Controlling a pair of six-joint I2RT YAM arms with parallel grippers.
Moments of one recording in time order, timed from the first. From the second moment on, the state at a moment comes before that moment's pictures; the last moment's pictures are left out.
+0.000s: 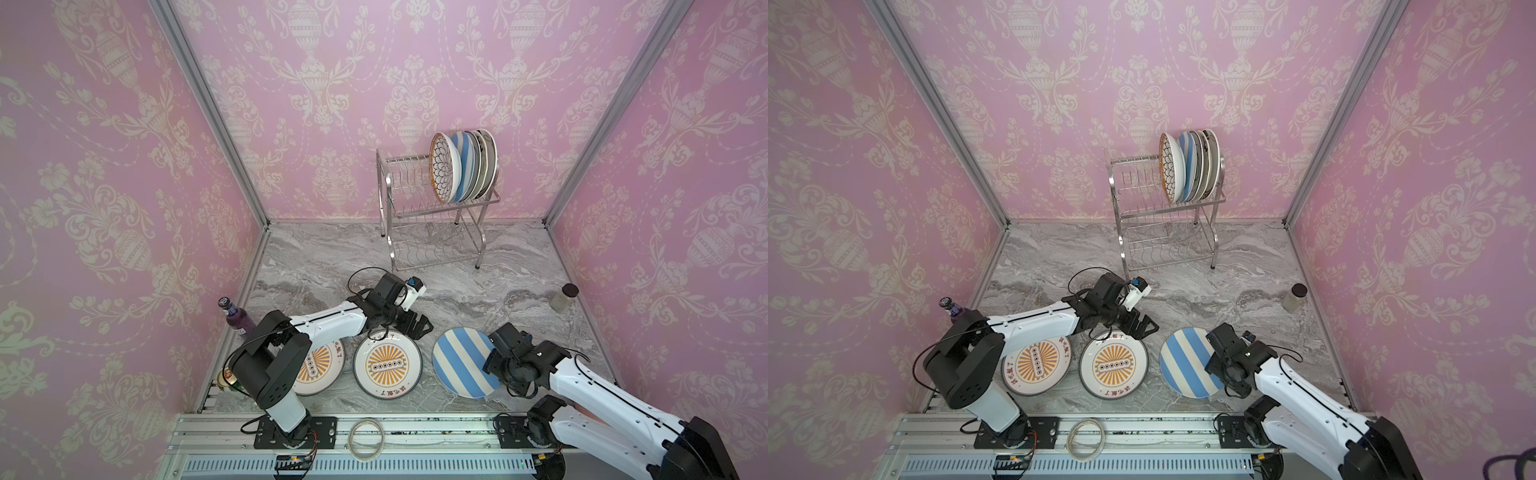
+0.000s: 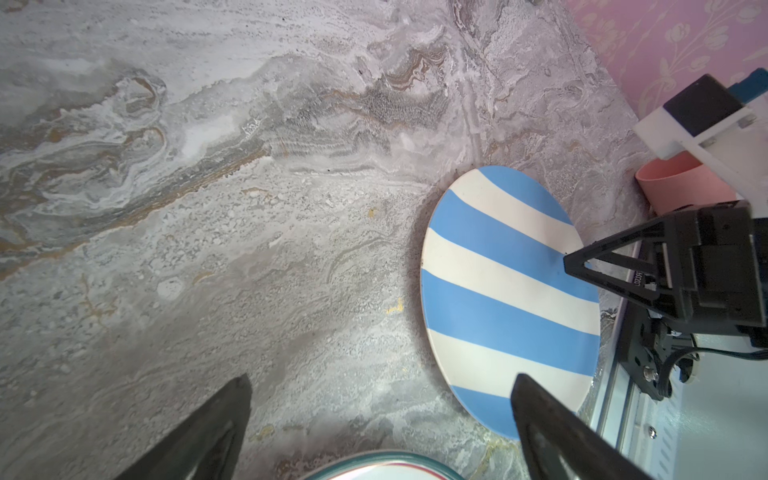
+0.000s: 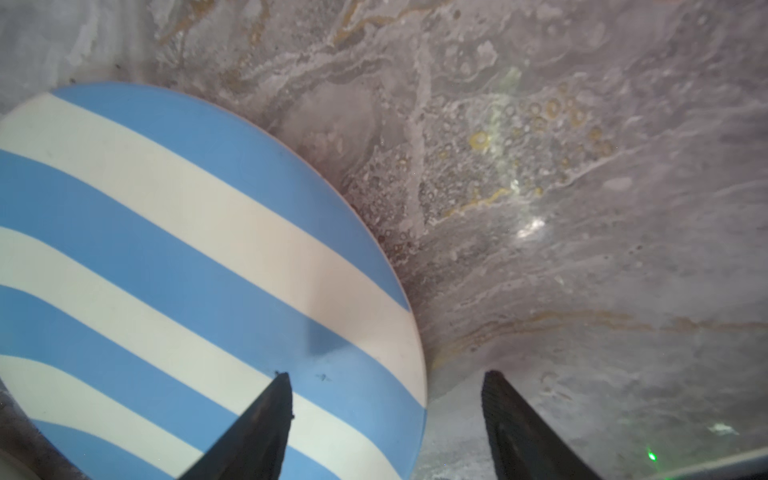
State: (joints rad) left arm -0.70 1.65 0.94 -0.14 0.42 -0.20; right arm 0.54 0.92 0.44 -0.88 0.09 1.16
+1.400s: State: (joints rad) left arm -0.78 1.86 1.15 -0.33 0.34 -0.20; right arm 0.54 0.77 0.24 -0.37 0.01 1.16
